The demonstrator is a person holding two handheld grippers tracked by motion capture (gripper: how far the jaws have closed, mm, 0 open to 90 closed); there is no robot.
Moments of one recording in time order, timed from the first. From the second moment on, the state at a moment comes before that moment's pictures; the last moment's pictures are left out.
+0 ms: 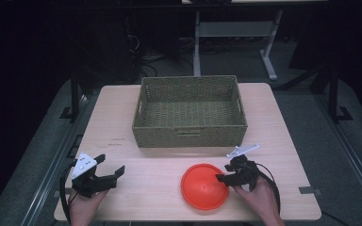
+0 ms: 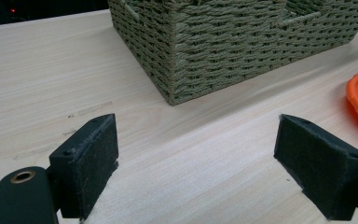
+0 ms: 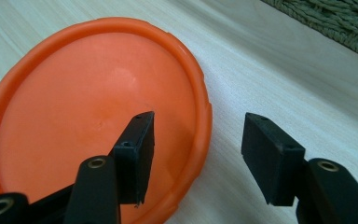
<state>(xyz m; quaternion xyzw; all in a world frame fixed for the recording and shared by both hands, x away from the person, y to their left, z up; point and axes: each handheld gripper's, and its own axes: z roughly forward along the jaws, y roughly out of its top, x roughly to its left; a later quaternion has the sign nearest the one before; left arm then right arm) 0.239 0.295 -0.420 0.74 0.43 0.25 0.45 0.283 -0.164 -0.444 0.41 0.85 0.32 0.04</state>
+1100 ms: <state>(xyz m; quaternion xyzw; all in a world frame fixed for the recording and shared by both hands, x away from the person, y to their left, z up) 0.240 0.295 -0.421 0.74 0.43 0.25 0.45 0.291 -0.162 -0.449 0.41 0.86 0.31 0.01</state>
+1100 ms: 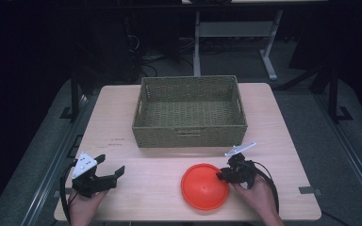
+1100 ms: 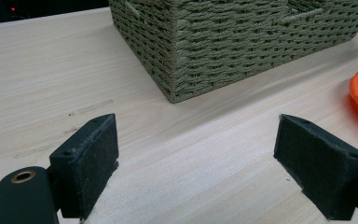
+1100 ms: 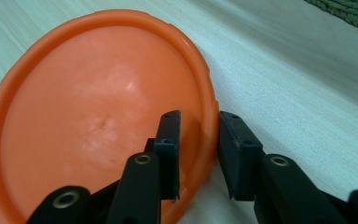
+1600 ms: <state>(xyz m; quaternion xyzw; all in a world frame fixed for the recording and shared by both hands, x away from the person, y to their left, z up) 0.239 0.296 -0.421 0.74 0.43 0.25 0.45 0.297 -0.166 -0.451 0.42 0.85 0.32 0.00</state>
